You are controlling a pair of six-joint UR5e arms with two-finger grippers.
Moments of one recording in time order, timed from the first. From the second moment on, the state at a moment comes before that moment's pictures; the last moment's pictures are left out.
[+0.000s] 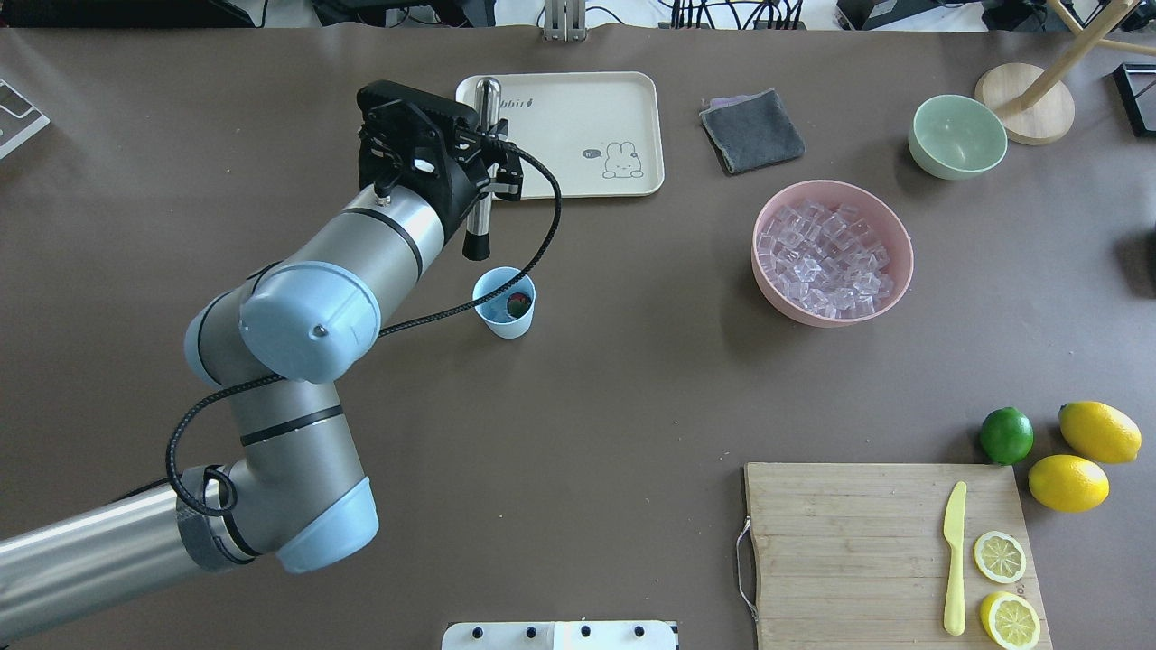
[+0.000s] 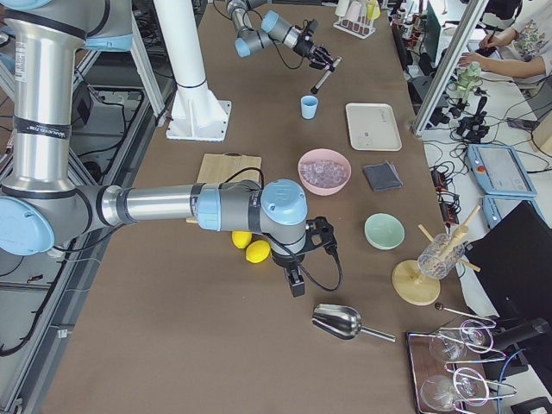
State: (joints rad) left arm -0.54 -2.15 -1.75 -2.26 -1.08 -0.78; right arm 1.66 -1.72 1.84 -1.67 2.32 -0.39
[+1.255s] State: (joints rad) left arm -1.19 -1.75 -1.41 -2.27 -2.13 -0.57; right arm 1.64 -1.69 1.86 -1.54 2.34 -0.39
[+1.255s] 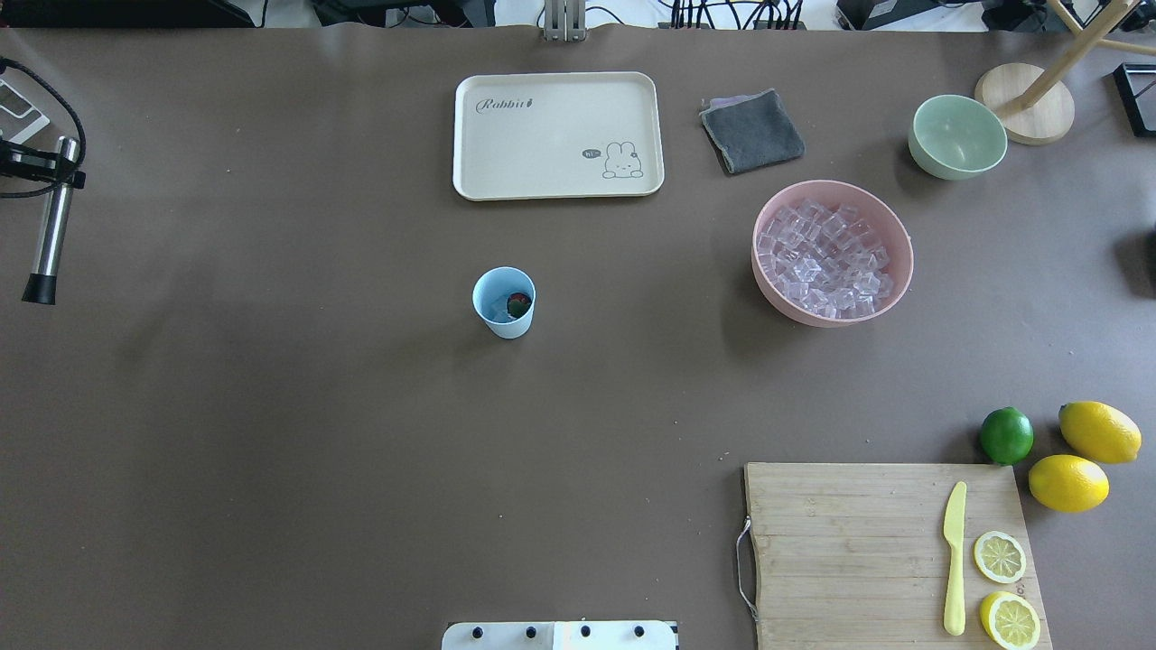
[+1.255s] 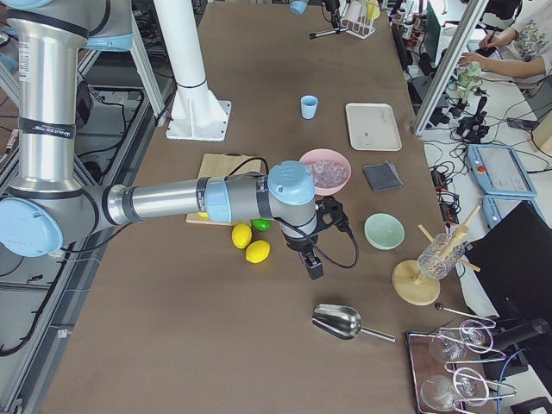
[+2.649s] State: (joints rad) left arm -1.22 -1.73 -1.39 -2.26 -2.25 -0.56; right arm 1.63 -1.67 1.83 -1.51 2.35 -0.39
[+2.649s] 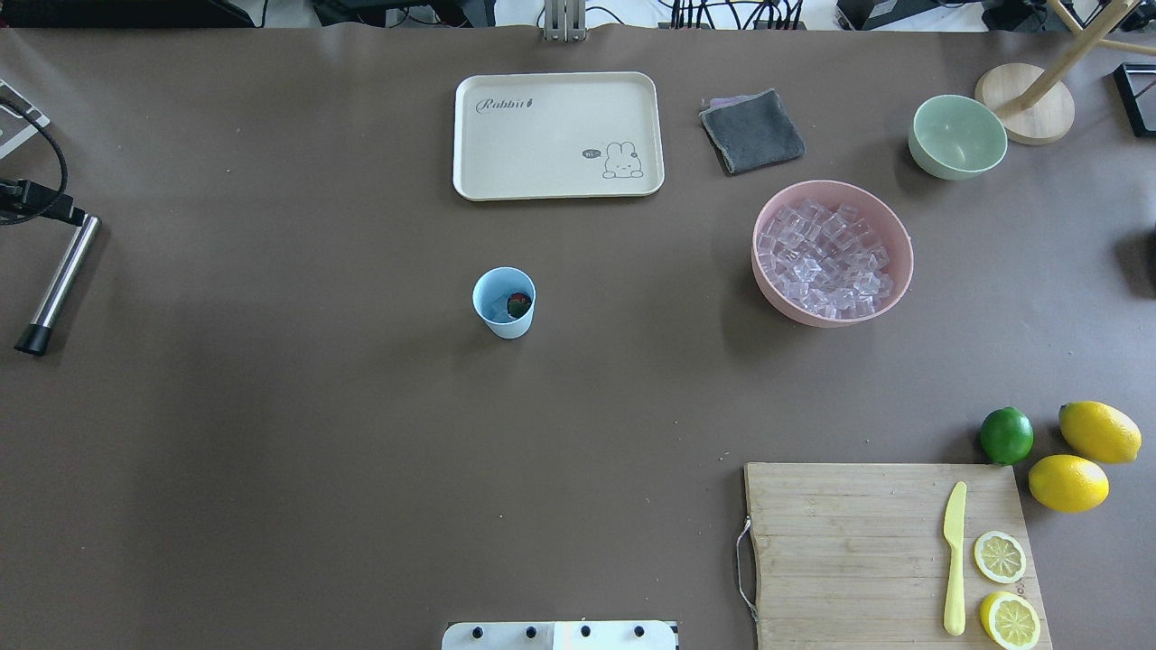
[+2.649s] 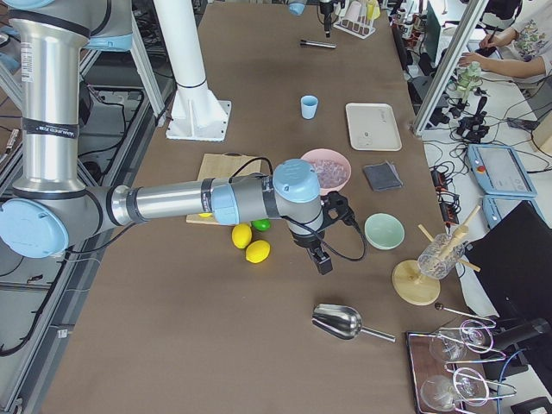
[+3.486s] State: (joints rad) left arm -1.54 -1.65 -1.60 -1.95 -2.49 -0.29; right arm 1.63 -1.66 1.77 -1.52 2.35 -0.39
